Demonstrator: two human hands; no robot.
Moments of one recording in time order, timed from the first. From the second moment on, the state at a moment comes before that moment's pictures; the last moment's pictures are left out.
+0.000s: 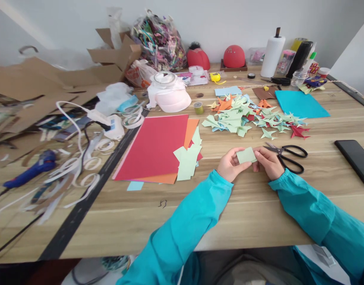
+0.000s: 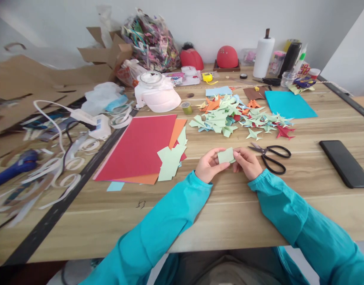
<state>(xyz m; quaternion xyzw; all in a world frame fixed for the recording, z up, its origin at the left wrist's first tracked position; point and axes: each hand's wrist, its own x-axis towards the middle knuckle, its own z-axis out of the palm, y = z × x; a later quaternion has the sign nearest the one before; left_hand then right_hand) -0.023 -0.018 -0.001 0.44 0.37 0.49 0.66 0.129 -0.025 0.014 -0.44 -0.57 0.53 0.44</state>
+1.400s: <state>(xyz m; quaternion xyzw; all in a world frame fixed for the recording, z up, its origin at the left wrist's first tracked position) -0.027 -0.021 0.000 0.60 0.35 0.47 0.55 0.131 -0.016 -0.006 -0.48 -0.60 0.33 0.55</state>
